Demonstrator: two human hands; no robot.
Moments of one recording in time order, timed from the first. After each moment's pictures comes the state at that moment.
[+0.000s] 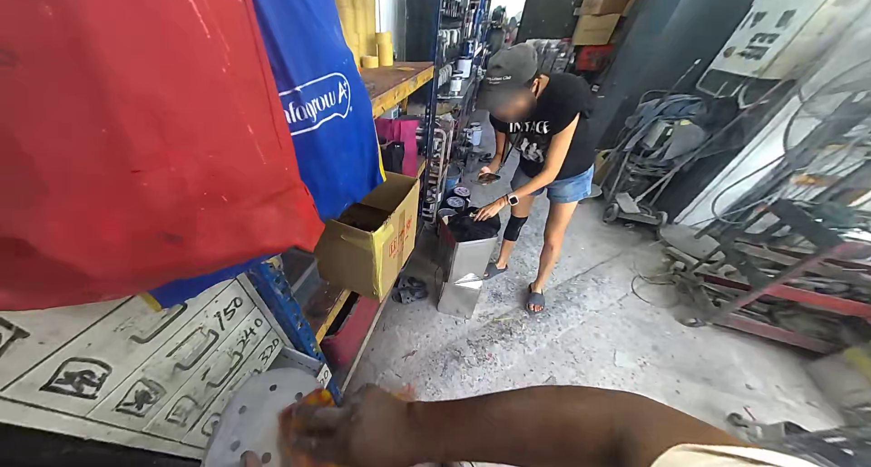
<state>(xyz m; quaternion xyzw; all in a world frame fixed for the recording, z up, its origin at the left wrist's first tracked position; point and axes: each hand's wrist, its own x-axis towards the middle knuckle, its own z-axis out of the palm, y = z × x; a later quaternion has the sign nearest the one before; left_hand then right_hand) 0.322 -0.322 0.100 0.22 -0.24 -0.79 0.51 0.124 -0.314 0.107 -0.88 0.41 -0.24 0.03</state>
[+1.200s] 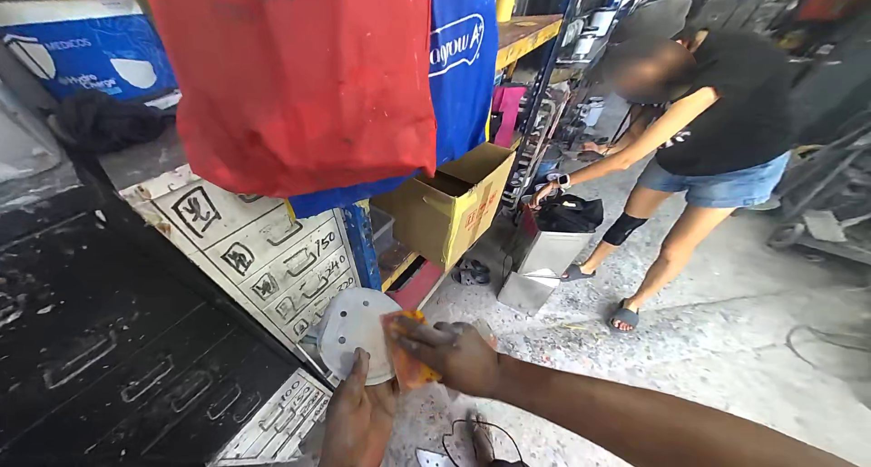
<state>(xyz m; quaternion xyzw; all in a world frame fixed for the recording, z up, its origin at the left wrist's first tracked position) 0.295 -0.290 0.120 0.24 -0.18 -0.81 0.51 0.090 -0.292 0.110 -0.85 0.45 -0.25 -0.07</state>
